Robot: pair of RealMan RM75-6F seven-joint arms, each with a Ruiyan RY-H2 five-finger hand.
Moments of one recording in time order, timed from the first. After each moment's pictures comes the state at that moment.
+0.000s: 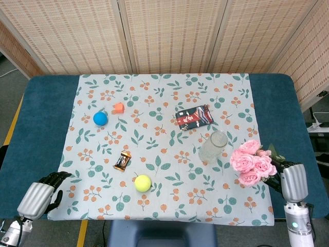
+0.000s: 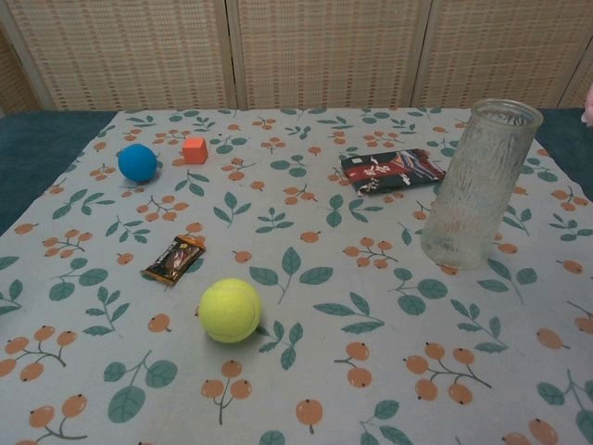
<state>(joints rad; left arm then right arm) -0.16 -1.15 0.10 -1.58 1.68 1.39 0.07 0.13 -1.43 0.12 -1.33 -1.71 1.80 0.22</state>
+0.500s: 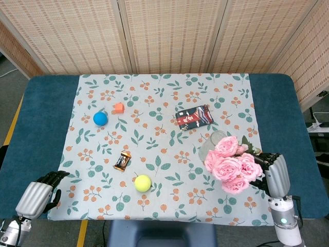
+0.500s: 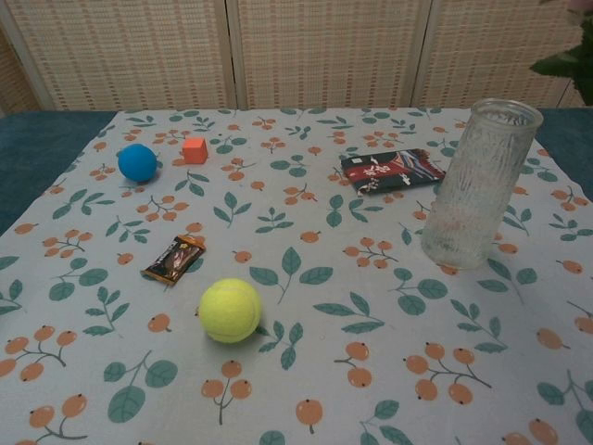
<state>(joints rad) -0.15 -1.15 0.09 -1.58 1.67 1.40 0.07 0.24 -1.36 0.15 -1.62 -1.81 1.74 0.27</state>
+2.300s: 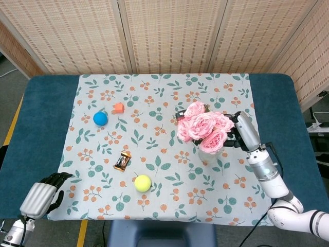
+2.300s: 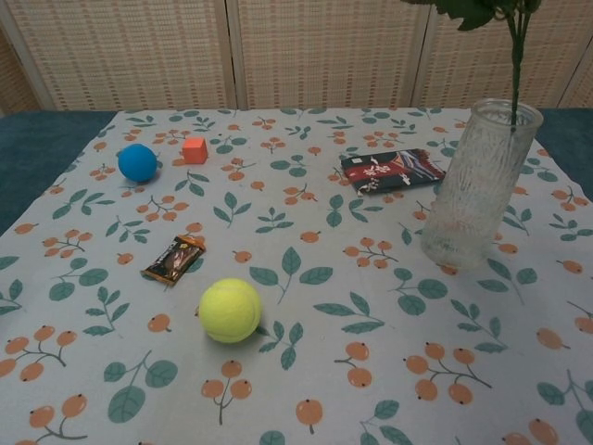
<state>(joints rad) -0.16 -1.17 0.10 -1.58 1.65 1.36 0.12 0.57 -1.24 0.30 -1.59 -1.59 1.33 0.72</state>
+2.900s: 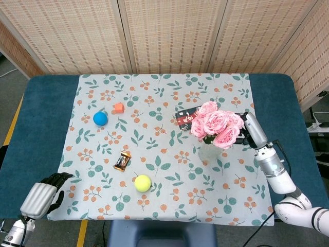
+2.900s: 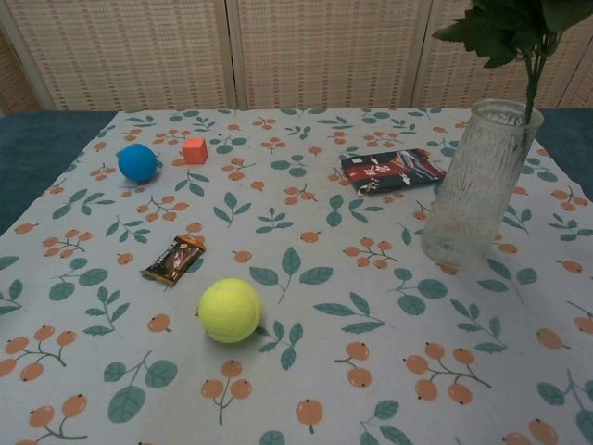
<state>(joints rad) -0.16 -1.17 0.10 -1.58 1.65 1.36 0.12 0.57 -1.27 0.23 -1.40 -1.58 1.34 0.89</state>
